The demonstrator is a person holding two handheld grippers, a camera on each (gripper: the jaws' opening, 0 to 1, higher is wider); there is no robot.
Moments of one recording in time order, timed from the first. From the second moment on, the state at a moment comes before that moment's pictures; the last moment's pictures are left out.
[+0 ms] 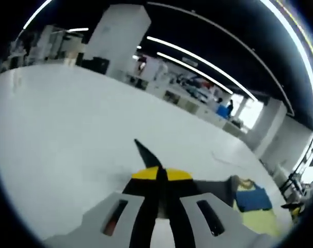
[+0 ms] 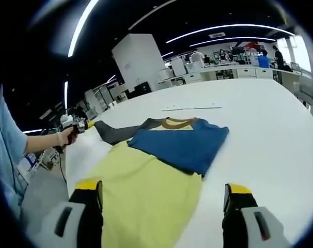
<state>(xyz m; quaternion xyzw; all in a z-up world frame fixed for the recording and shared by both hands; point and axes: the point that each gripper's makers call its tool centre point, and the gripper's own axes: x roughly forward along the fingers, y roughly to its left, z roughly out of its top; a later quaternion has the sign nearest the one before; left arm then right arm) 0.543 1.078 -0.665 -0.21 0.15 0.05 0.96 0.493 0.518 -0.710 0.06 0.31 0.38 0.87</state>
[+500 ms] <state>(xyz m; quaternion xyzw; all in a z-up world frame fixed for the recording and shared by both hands) 0.601 0.942 -0.621 -0.22 0.13 -0.10 0.96 0.492 0.527 -0.708 0.09 0.30 0.39 0.87</state>
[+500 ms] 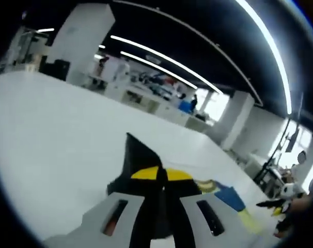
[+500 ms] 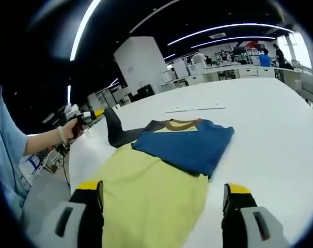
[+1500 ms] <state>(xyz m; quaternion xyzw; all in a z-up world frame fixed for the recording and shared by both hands) 0.640 0.705 -0.623 -0.29 0.14 -0.24 0.91 0.491 0.516 -0.714 0.12 0.31 0.38 0.86</state>
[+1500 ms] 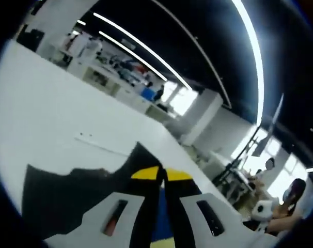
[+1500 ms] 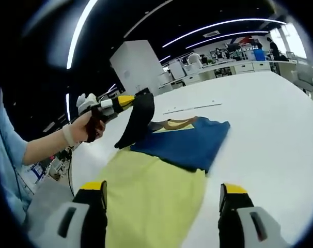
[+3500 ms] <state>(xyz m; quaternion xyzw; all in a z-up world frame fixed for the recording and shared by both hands) 0.602 0.557 -0.705 -0.27 0.23 -0.35 0.87 0.491 0.494 -0.726 0.16 0.32 0.36 0.86</state>
